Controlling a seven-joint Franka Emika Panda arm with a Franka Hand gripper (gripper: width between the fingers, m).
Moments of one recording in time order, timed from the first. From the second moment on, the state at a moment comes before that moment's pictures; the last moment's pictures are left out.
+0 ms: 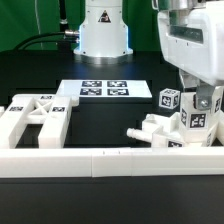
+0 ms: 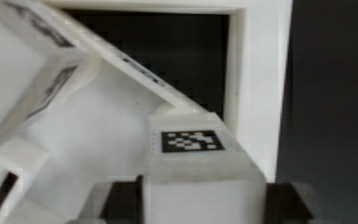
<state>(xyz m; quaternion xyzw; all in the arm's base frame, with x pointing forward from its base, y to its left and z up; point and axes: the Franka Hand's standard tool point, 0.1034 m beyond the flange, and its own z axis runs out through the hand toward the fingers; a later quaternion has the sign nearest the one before) 0.639 0.078 0.080 -0.70 0.71 0.00 0.08</state>
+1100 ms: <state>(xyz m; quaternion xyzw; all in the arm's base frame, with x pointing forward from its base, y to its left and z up) 0.640 0.080 0.080 -0.71 0.70 0.01 0.08</state>
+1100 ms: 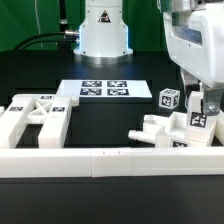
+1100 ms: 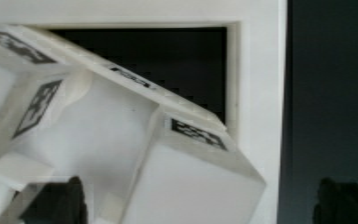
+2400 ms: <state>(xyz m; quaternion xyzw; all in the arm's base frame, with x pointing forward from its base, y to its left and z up) 0.643 0.071 0.078 -0.96 0.29 0.01 0.04</state>
